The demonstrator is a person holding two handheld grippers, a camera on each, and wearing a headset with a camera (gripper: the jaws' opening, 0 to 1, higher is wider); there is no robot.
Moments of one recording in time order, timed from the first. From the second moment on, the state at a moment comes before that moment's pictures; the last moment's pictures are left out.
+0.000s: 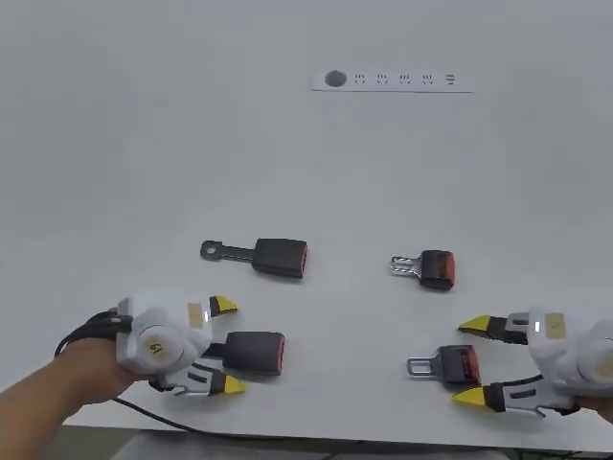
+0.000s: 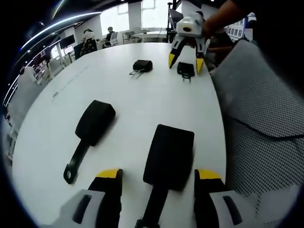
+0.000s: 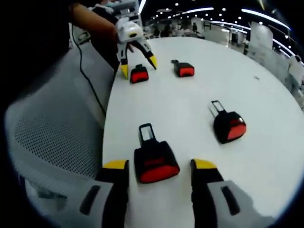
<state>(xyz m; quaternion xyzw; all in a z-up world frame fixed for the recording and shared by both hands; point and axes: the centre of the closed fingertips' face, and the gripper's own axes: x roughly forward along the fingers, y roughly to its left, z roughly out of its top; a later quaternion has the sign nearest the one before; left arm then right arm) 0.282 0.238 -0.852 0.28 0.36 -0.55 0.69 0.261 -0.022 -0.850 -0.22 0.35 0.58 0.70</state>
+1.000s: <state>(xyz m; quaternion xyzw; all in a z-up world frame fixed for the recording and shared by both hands) 0.274 0.232 -0.851 0.31 0.36 -0.57 0.67 0.262 -0.023 -0.850 -0.22 0.34 0.58 0.71</state>
